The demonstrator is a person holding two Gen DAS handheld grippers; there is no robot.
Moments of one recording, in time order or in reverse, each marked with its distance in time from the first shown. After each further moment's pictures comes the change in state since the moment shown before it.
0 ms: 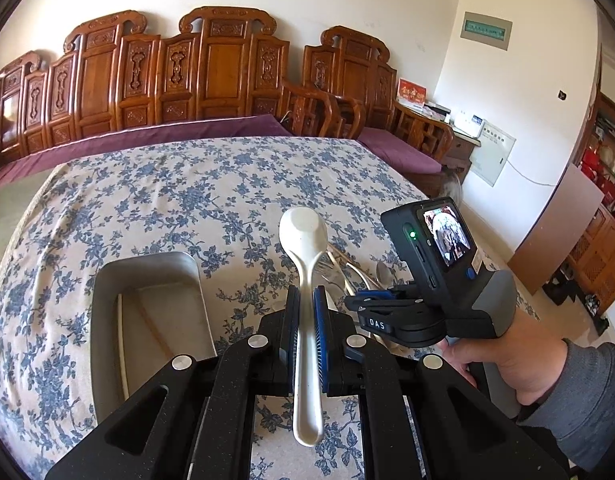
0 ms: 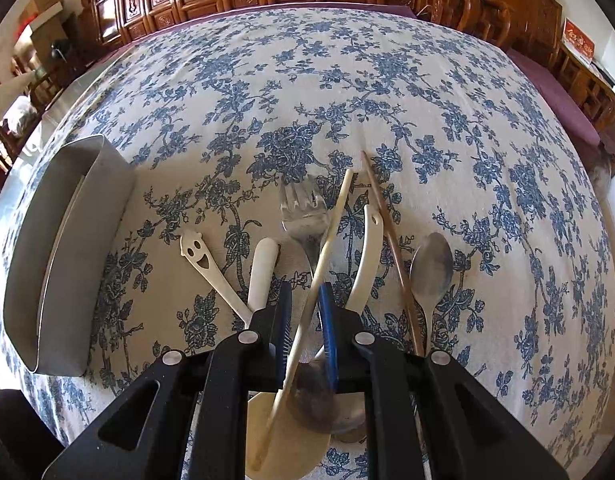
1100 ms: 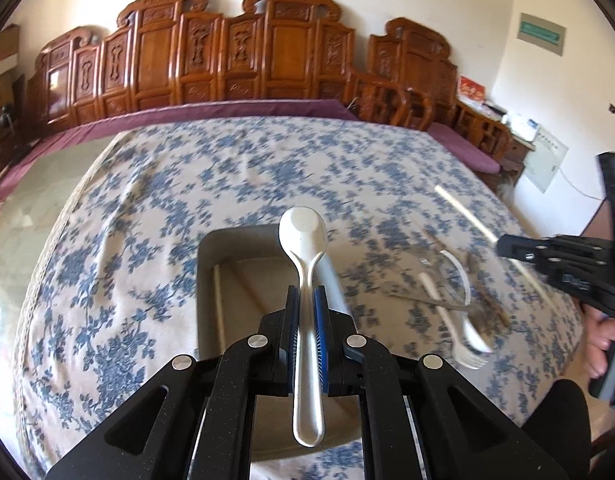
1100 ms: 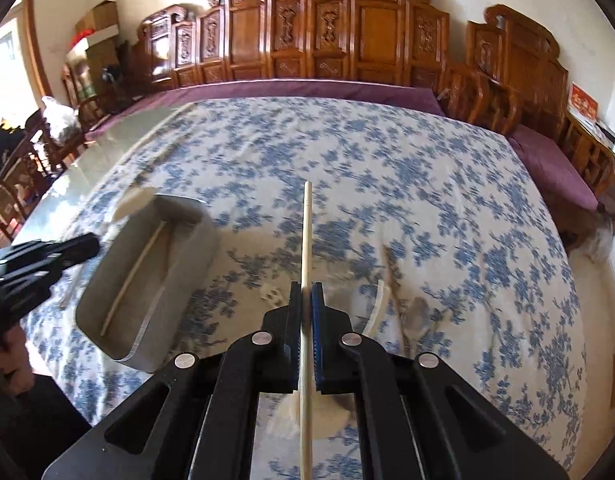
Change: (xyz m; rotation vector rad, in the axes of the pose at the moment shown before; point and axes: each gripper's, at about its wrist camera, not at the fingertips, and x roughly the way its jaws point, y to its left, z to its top) left arm -0.008 0.084 -0.014 -0.089 0.065 0.183; right arm -0.110 0.031 -0.008 -0.119 -0.260 0.082
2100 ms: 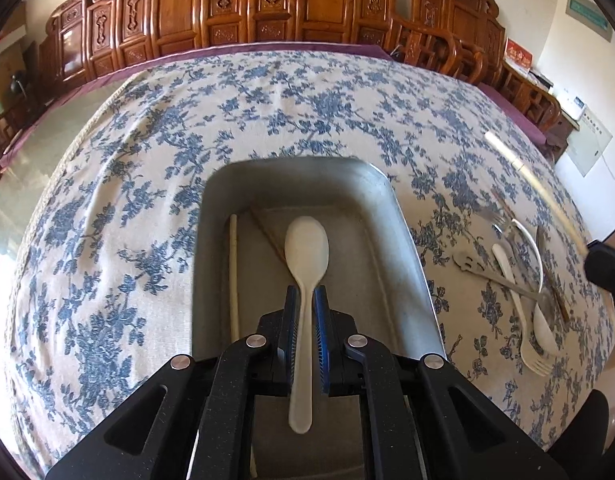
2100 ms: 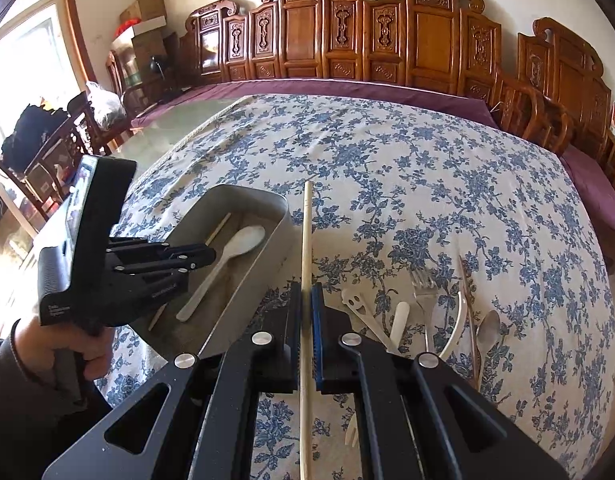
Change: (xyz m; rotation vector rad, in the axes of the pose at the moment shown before) left arm 0.073 0.020 -0.008 -0.058 0.188 0.108; right arm 0.009 0.050 -0.001 -0.076 0.000 0.141
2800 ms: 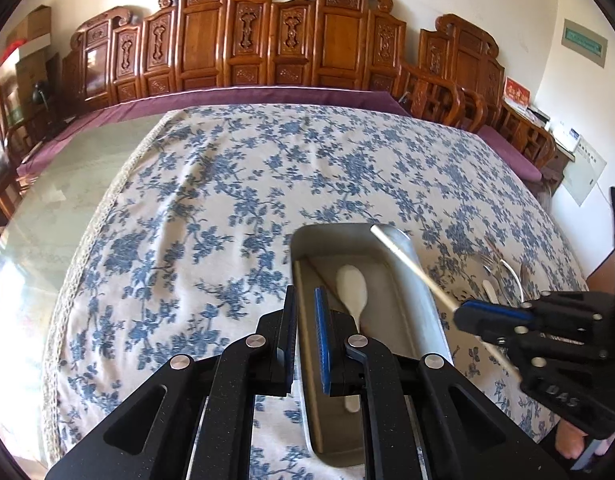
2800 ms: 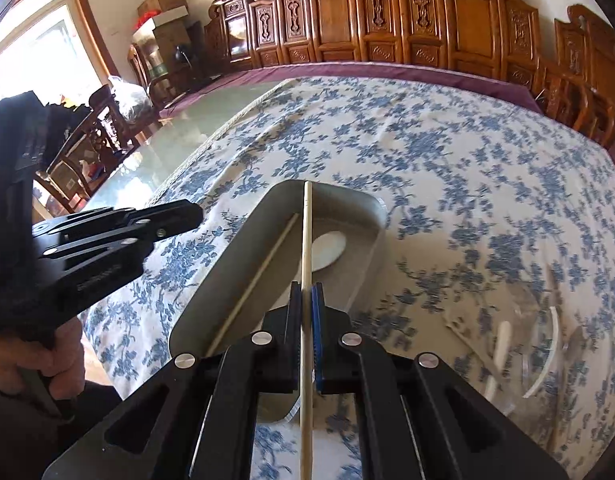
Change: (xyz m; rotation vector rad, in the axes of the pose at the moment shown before) left arm -0.072 0.048 0.008 -0.031 -0.141 0.006; right arm 0.057 0.061 0.022 0.015 0.063 0.134
